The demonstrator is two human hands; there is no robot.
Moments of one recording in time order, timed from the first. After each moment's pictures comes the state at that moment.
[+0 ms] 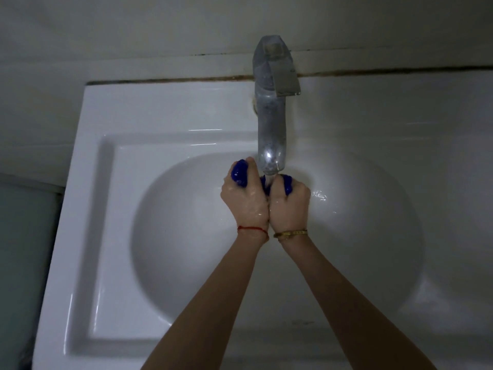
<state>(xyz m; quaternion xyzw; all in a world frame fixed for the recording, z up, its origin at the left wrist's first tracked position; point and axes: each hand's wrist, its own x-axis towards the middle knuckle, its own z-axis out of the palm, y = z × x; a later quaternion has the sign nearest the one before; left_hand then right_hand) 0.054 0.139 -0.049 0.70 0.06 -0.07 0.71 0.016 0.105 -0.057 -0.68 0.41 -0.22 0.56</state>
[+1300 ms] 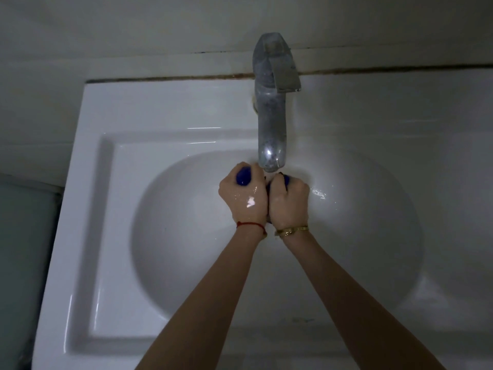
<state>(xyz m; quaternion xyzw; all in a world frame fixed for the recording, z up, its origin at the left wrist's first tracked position) 0.056 0.144 -0.053 0.74 0.04 -0.06 0.67 0.018 0.101 -0.051 -0.69 0.41 -0.17 0.57</state>
